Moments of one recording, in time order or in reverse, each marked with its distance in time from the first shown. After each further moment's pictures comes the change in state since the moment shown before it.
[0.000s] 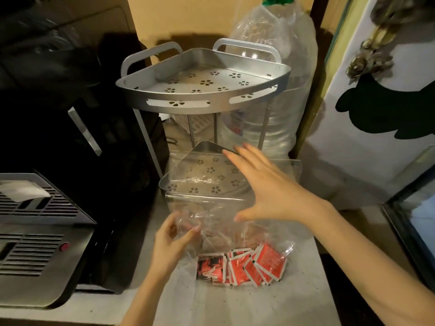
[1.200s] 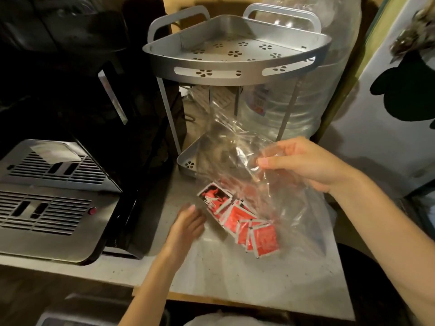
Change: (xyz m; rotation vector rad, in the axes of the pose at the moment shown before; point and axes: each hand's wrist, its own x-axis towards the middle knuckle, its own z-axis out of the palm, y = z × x) left_hand -0.014 -0.020 -0.012 -0.481 -0.006 -0.509; right_hand 0.009 0.008 -0.006 1.088 -0.043 0.240
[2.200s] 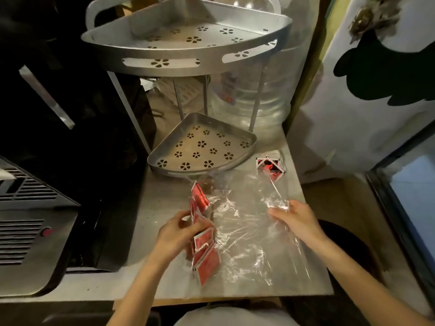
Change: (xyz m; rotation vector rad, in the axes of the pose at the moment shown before) left_hand 0.007 0.000 0.017 0.849 -0.058 -0.005; right_hand -0.051 0.170 0.006 -0.075 0.611 0.395
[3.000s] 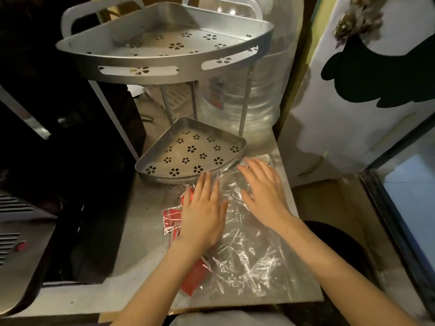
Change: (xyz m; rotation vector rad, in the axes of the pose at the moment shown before) left_hand 0.018 0.060 0.059 0.944 0.290 0.576; right_hand 0.024 -0.052 0.022 -0.780 0.164 -0.762
